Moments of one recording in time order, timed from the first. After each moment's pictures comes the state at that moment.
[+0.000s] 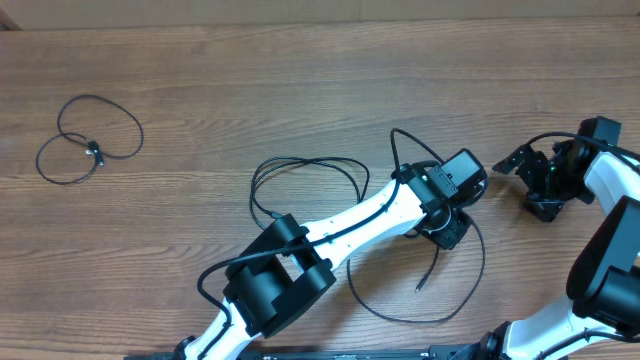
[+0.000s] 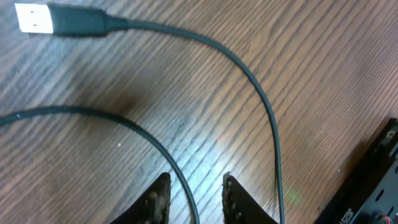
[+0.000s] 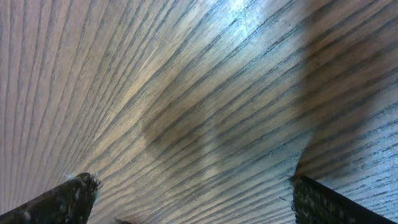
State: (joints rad) left arm -1.00 2.18 1.74 -0.76 0.31 -0.34; right arm -0.44 1.84 1.13 -0.73 -0.36 0.38
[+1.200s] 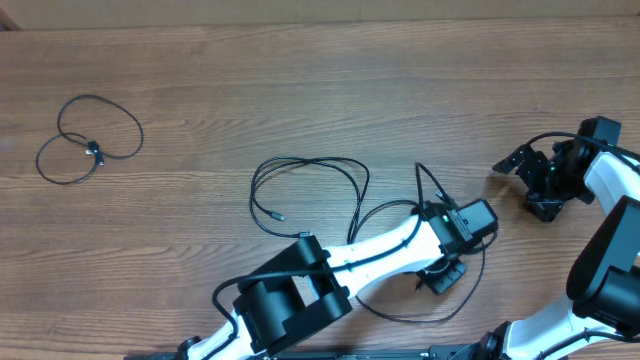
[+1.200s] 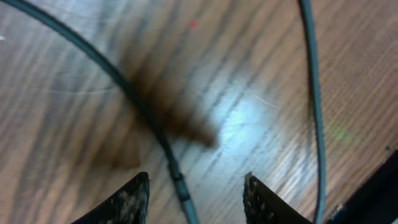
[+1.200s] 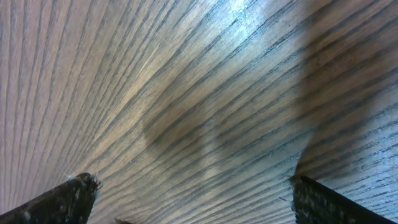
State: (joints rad) left arm -1.13 2.18 1.66 -0.88 0.19 -0.25; right arm -0.44 1.84 1.13 -0.73 -0.36 0.38
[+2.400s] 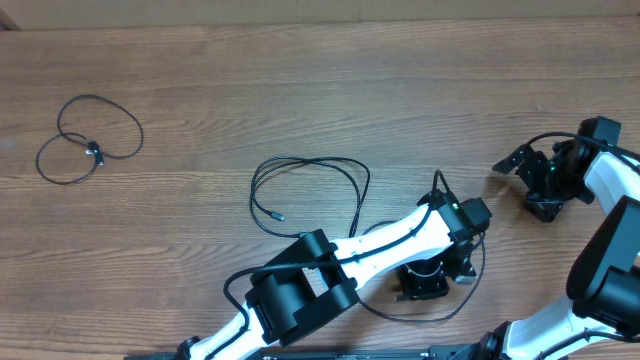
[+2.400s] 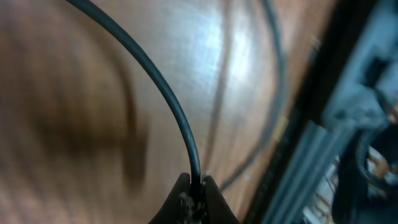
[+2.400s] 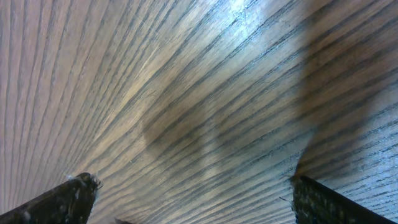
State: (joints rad) left arm -1.11 2.26 1.80 -1.29 0.38 0.30; right arm -0.44 1.84 1.13 -0.73 -0.36 0.38
